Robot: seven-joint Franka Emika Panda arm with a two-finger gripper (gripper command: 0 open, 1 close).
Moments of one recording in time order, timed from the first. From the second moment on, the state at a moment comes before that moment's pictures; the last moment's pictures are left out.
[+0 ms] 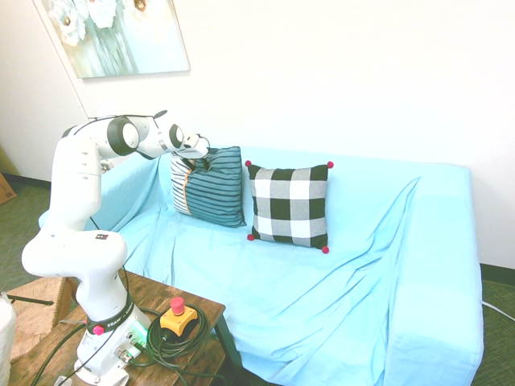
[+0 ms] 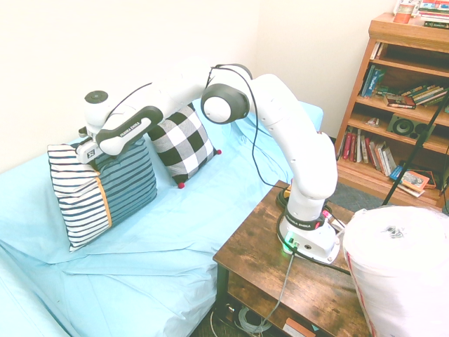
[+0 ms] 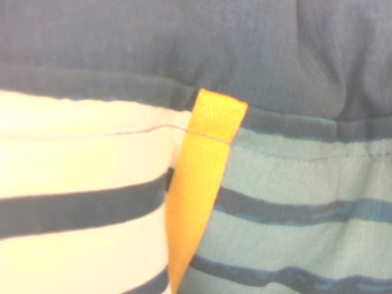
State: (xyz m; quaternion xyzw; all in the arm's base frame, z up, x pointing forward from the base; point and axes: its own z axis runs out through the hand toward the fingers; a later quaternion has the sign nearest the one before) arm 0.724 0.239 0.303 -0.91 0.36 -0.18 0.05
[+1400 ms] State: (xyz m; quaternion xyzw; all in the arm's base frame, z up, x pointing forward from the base) arm 0.627 0.169 0.359 -0.92 0.38 -0.05 -0.01
